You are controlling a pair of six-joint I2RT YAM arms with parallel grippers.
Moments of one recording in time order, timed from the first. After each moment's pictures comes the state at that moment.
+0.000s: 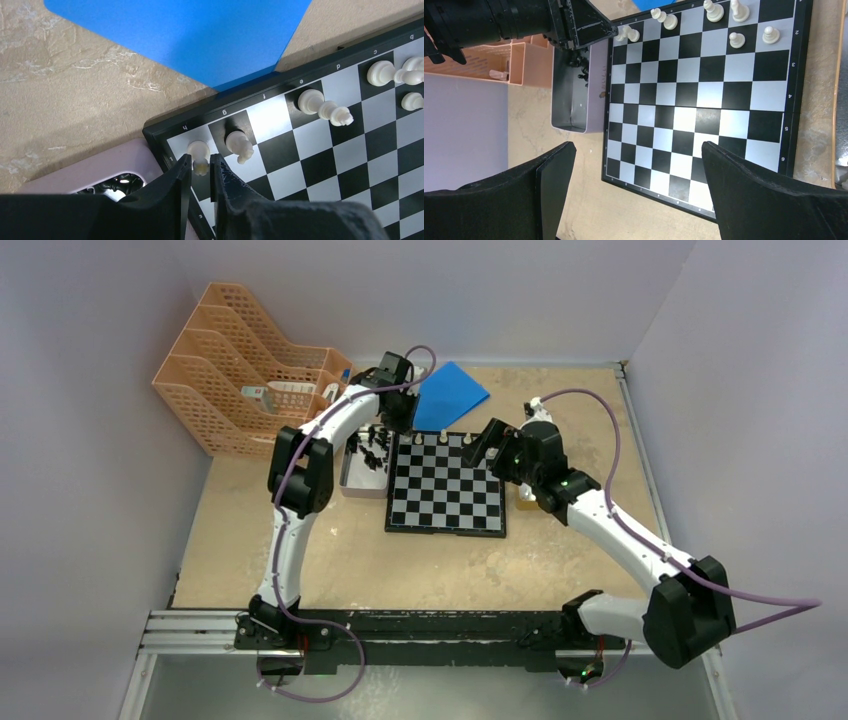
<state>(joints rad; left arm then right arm) -0.42 2.32 2.03 -0.72 0.13 -0.10 0.46 1.22 0.85 -0.14 -0.04 0.78</state>
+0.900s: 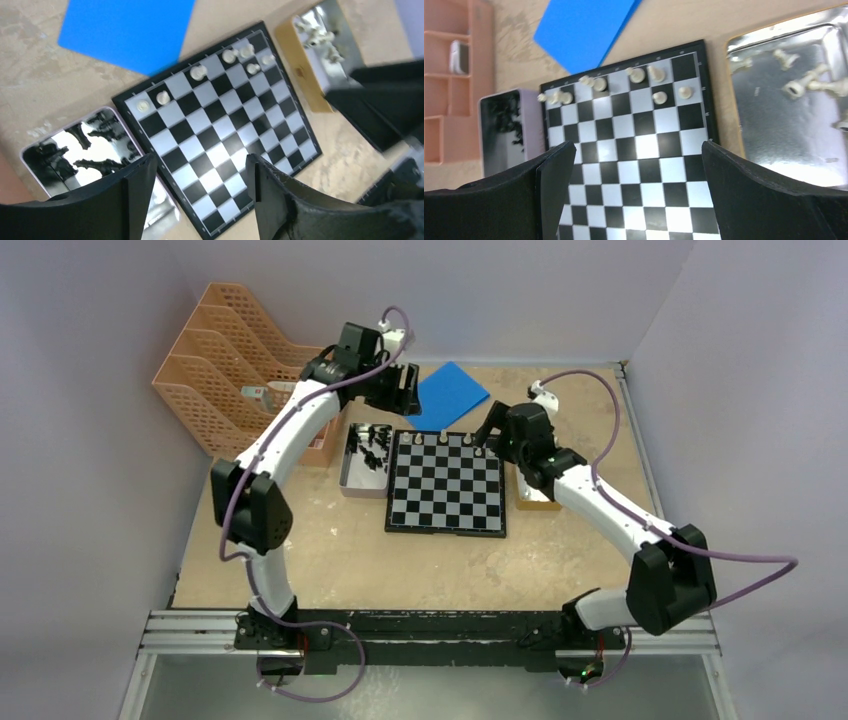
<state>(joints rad) -0.41 1.94 1.91 -0.74 0.32 -0.12 0.45 1.37 1.00 -0.21 0.25 0.70</state>
